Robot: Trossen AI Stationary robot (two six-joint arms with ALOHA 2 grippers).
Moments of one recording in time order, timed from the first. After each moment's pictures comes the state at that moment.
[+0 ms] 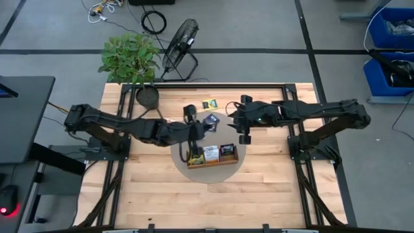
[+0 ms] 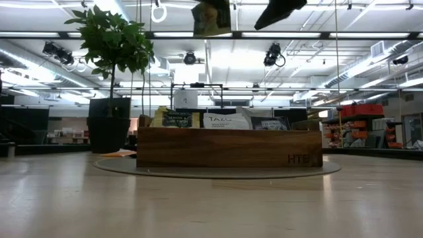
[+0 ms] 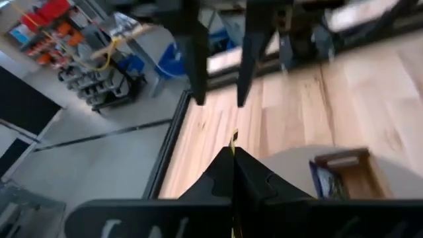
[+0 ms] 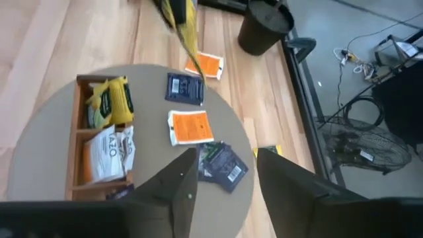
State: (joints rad) left arm -0.19 1.50 1.28 -0.20 -0.61 0.28; right arm 0.04 1.31 1.27 -0.67 0.27 -0.17
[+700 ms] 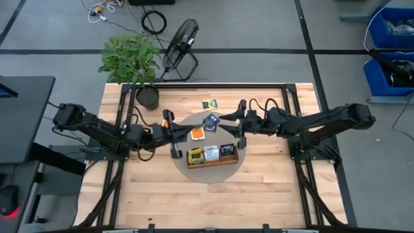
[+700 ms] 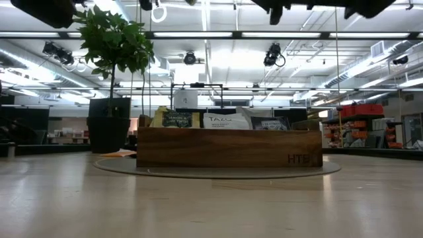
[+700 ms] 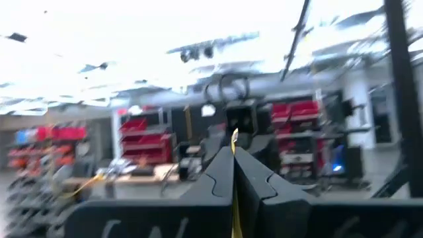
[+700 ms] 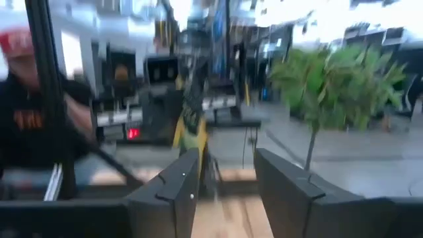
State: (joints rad) left arm -0.23 1.33 0.56 1.27 -0.43 0.27; right arm 0.04 1.24 0.70 0.70 0.09 -0.02
